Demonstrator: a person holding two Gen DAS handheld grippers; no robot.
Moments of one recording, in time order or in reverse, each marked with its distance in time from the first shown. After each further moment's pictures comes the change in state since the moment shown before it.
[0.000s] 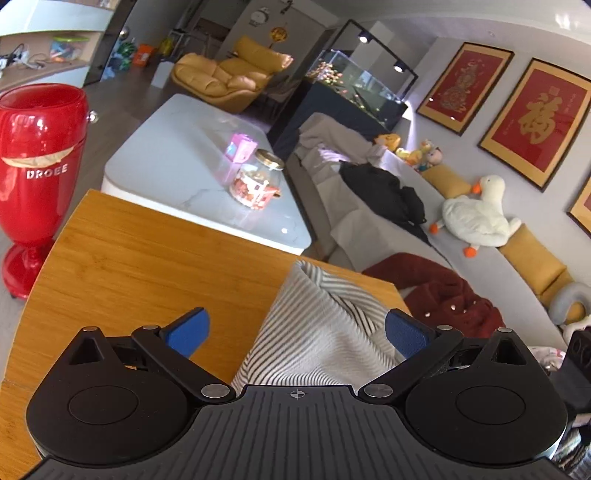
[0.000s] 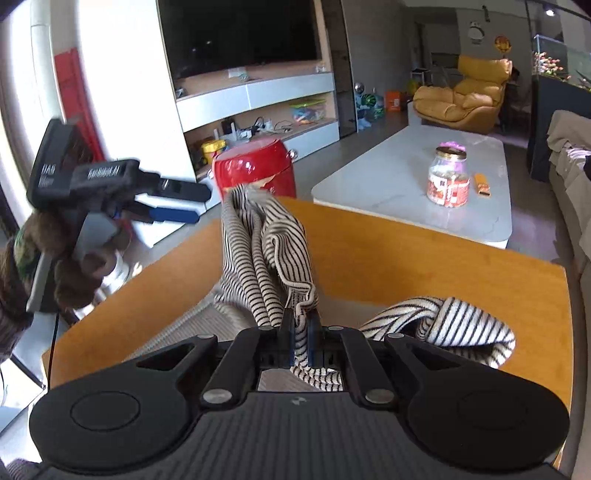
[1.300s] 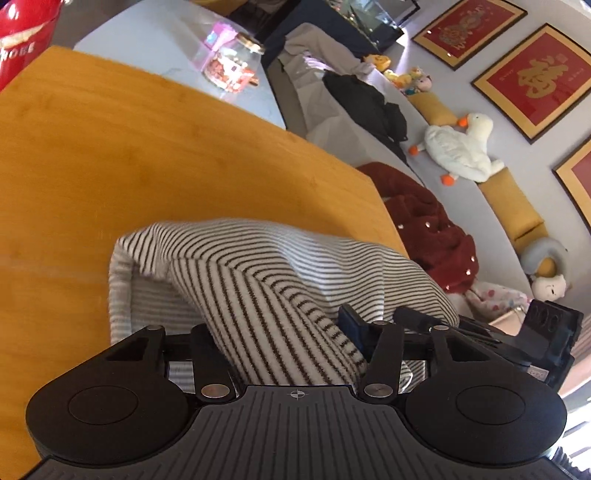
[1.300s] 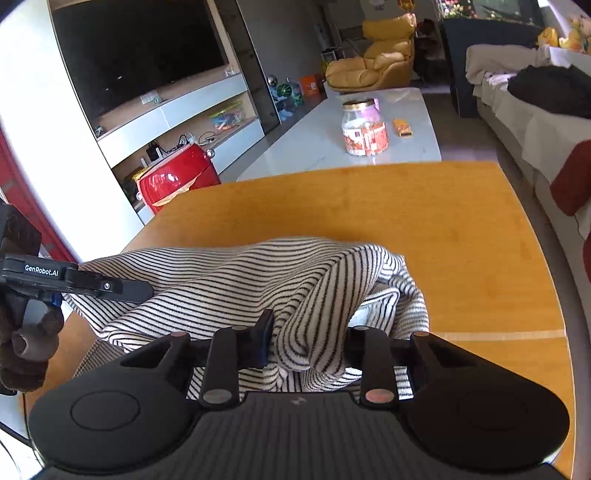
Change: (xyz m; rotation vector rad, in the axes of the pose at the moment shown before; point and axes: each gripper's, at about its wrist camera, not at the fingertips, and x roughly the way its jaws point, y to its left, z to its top) left arm 0.053 0.000 -0.061 -0.074 0.273 -0.095; right arm 0.009 -0.061 -0.033 0.274 -0.068 -0.157
